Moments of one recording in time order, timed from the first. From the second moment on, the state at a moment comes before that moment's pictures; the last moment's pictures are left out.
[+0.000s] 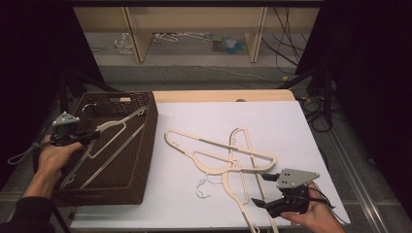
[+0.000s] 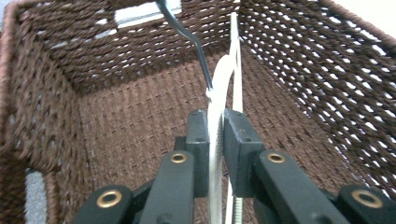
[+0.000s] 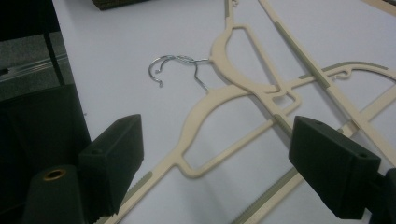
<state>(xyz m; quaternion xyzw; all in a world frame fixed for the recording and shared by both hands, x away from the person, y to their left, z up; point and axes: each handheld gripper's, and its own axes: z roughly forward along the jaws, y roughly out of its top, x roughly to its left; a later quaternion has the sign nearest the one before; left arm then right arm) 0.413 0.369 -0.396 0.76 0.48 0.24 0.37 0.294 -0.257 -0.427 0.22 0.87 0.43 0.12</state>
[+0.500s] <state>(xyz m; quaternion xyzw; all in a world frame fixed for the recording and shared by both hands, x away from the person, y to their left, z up) 0.394 0.370 -0.389 0.73 0.52 0.28 0.34 0.295 -0.257 -0.429 0.22 0.87 0.43 0.12</state>
